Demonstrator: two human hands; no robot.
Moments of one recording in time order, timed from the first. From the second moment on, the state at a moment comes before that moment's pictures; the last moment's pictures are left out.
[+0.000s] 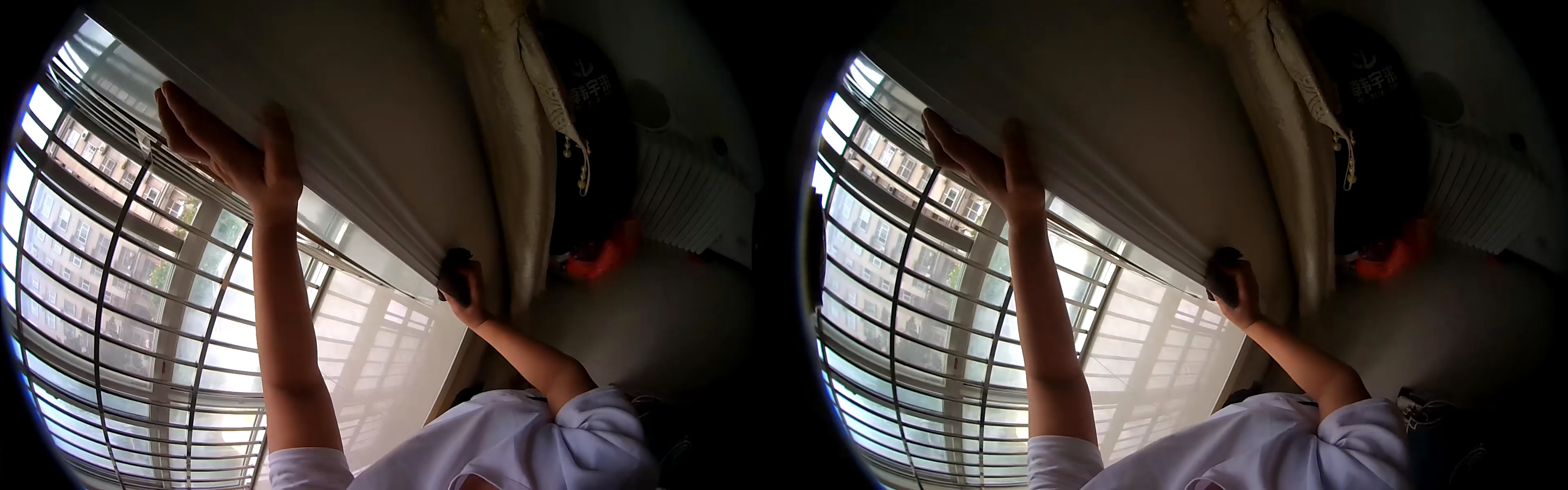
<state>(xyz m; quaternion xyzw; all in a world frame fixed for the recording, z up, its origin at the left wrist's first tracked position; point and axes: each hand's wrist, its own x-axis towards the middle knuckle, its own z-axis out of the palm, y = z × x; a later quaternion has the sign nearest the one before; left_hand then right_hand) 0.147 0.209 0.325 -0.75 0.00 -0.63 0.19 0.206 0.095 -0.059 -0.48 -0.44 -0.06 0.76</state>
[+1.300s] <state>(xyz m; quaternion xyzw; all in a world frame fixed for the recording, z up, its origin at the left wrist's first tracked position) 0.092 0.251 0.340 -0.78 -0.02 -0.43 0.45 0.174 0.061 -0.376 -0.76 -0.25 0.22 0.56</state>
